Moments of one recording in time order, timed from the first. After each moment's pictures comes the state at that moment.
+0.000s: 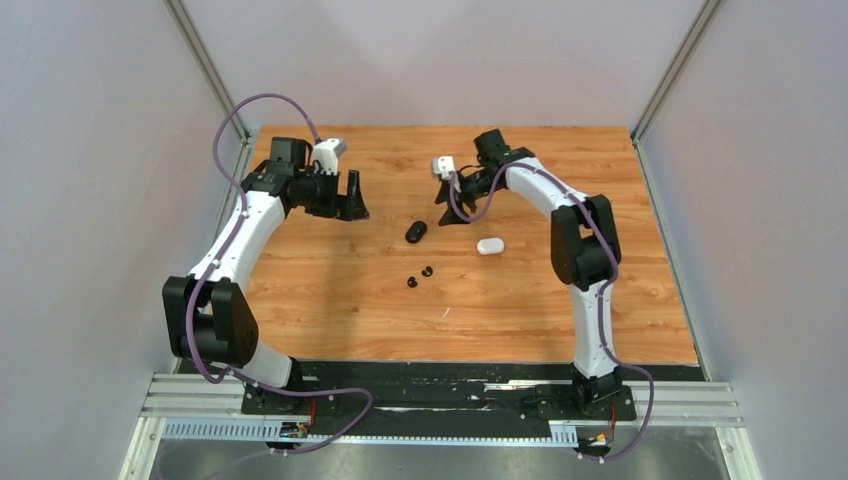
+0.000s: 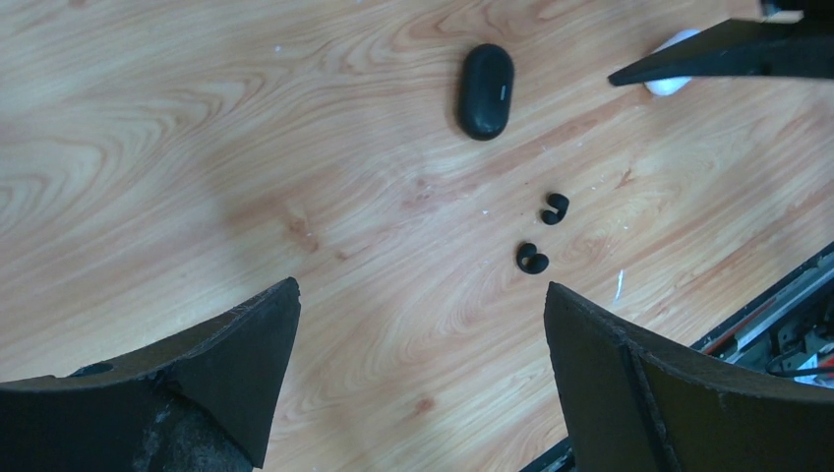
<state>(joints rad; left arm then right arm) -0.11 1.51 1.29 -0.68 0.49 0.01 0.38 2.23 1.84 -0.74 -0.97 -1.19</state>
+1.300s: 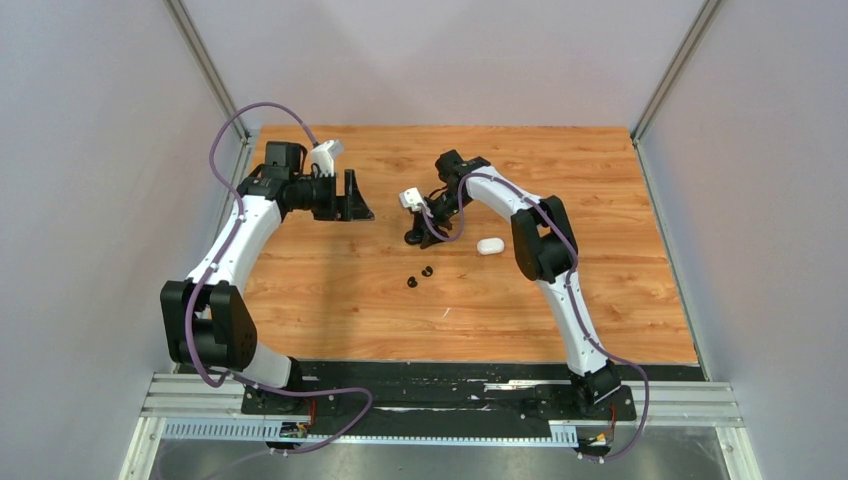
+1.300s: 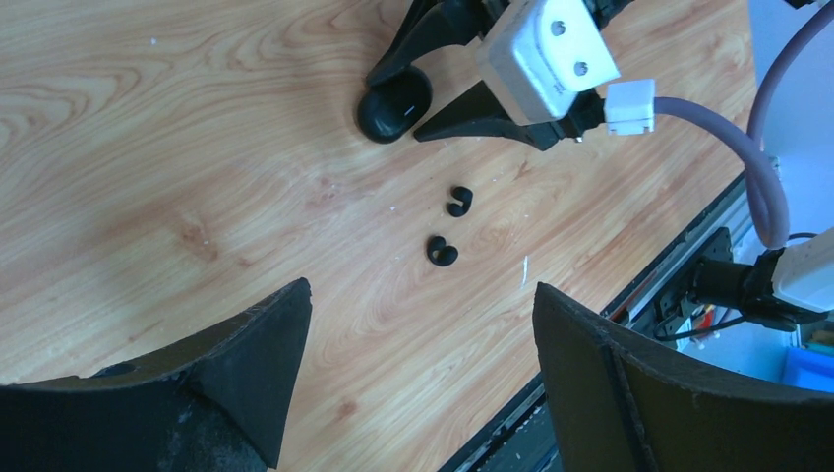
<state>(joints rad) -0.09 1.48 1.25 -0.65 0.68 -0.09 0.51 2.49 2.10 -0.98 -0.89 -1.39</state>
